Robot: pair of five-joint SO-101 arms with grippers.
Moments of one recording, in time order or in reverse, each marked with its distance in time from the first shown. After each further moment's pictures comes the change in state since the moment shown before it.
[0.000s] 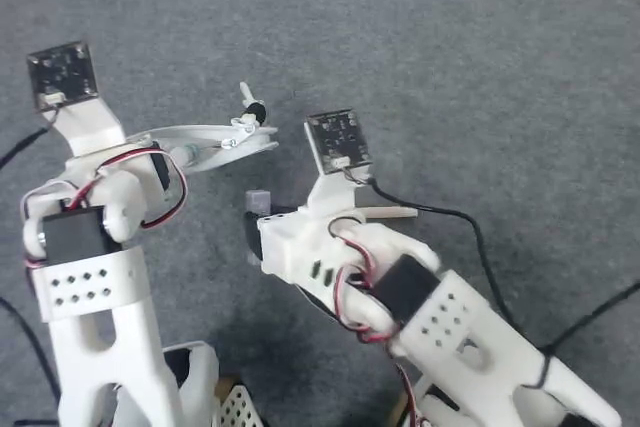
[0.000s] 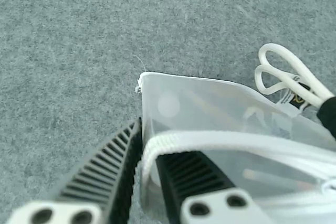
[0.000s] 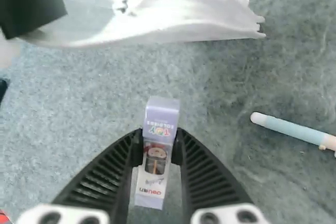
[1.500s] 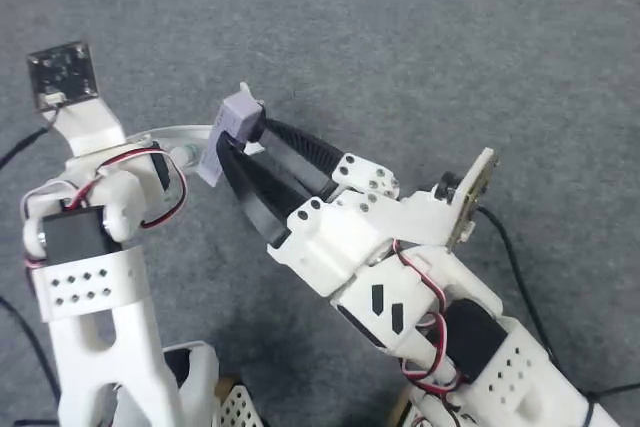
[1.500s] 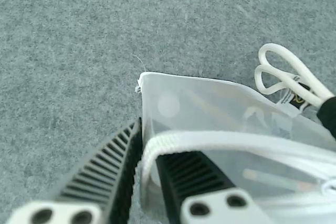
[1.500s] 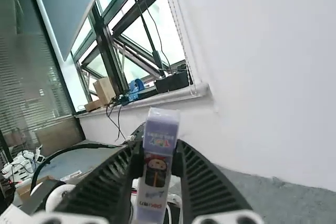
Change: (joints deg) left arm 0.0 0.0 0.0 0.0 0.0; right arm 0.0 -19.2 4.4 -38.2 11.0
